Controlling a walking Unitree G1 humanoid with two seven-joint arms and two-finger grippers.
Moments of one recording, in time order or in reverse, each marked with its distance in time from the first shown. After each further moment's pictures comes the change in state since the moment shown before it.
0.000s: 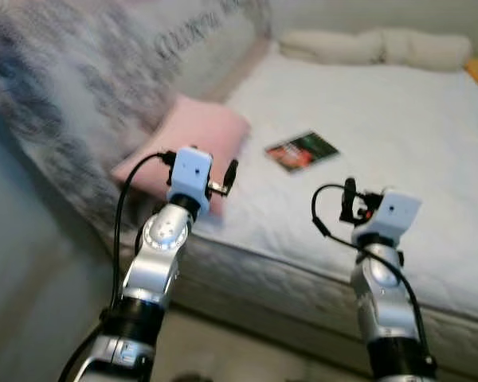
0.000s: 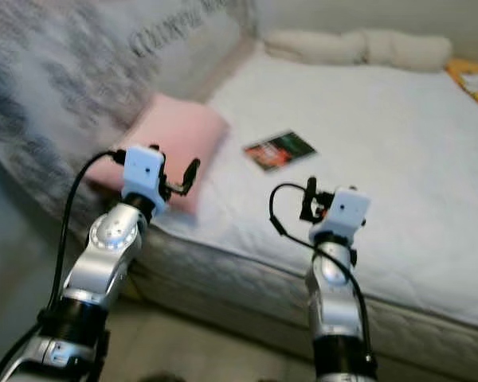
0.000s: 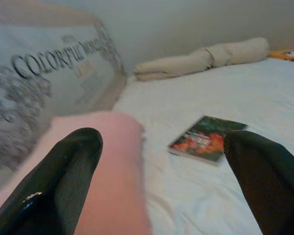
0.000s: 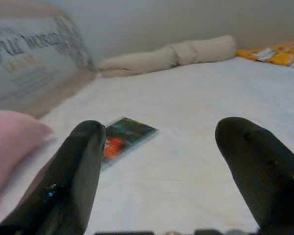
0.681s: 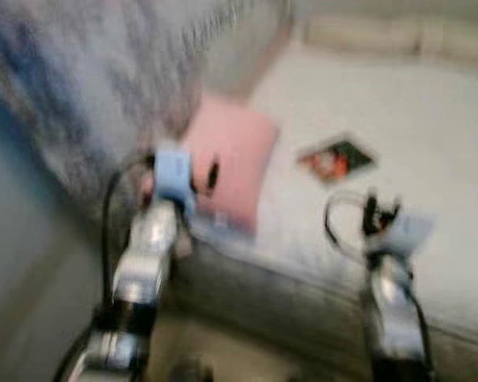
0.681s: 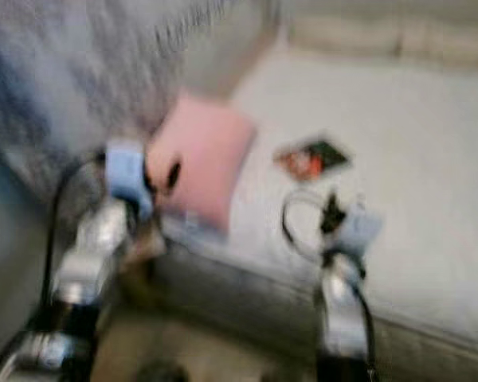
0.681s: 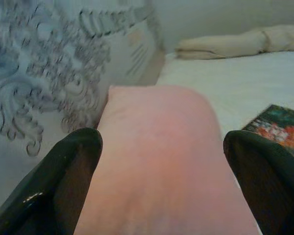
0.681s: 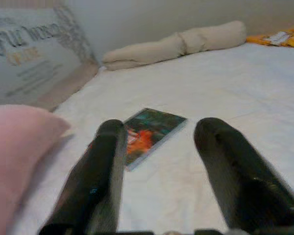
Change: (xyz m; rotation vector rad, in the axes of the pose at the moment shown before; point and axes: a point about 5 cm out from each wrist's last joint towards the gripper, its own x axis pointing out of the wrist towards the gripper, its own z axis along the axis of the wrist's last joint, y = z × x) left arm -0.003 0.016 -0.006 -0.037 0.071 0.081; right arm -0.014 -0.012 -0.004 0.052 -0.024 -0.055
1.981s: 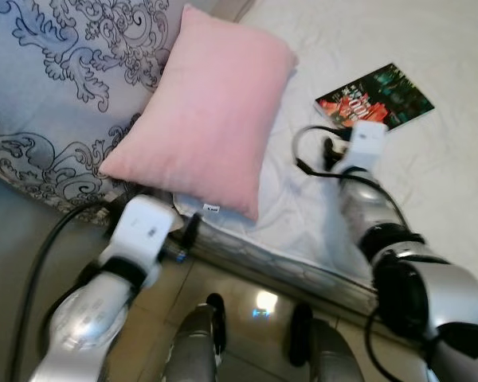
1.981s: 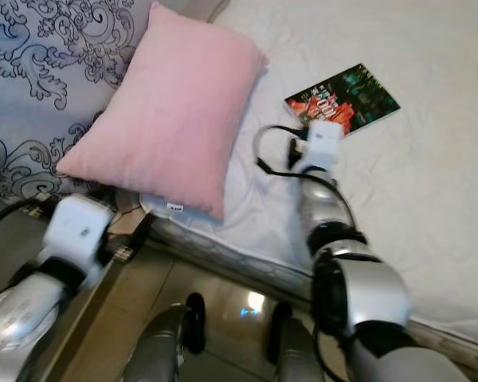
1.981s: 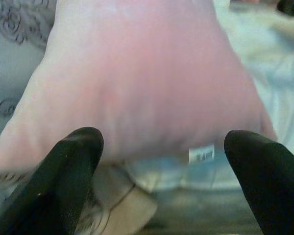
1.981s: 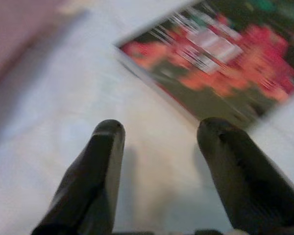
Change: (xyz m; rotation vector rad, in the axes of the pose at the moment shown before) left arm -0.115 -0.002 0.037 0.209 0.088 -0.078; right arm 0.102 0.070 0.034 -0.066 0.179 0.219
